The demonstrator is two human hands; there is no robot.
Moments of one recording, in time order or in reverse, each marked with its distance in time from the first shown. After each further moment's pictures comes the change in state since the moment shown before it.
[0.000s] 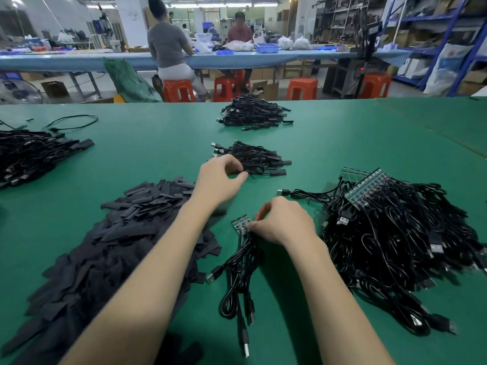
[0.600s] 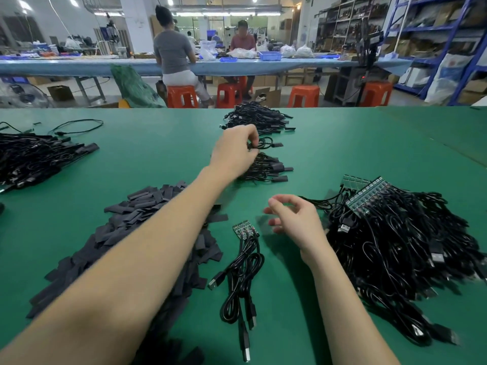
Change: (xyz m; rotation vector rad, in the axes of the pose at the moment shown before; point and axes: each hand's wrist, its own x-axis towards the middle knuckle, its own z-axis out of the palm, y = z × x) left_hand 0.056 0.039 -0.009 0.110 0.069 0.233; right_hand 0.009 0.027 0.002 1.051 0.063 -0.020
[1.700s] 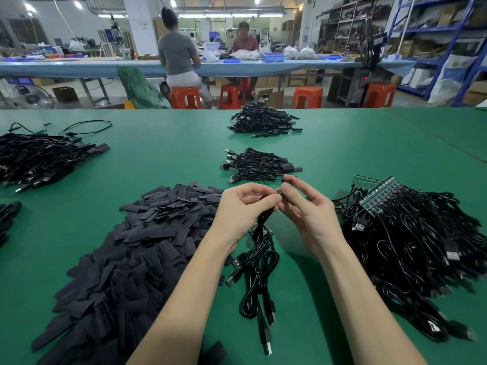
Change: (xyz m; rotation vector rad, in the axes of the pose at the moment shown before) left_hand -0.123 0.003 0.000 -1.115 -0.118 -0.378; right_hand -0.010 -0.015 0.011 0.566 -0.116 -0.077
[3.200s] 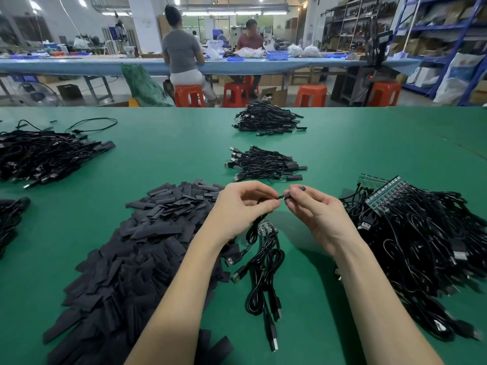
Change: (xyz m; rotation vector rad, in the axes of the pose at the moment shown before) left_hand 0.001 0.008 -0.025 0.357 -0.128 0.103; right_hand 0.006 -0.004 -0.016 -0.044 -0.060 0.101
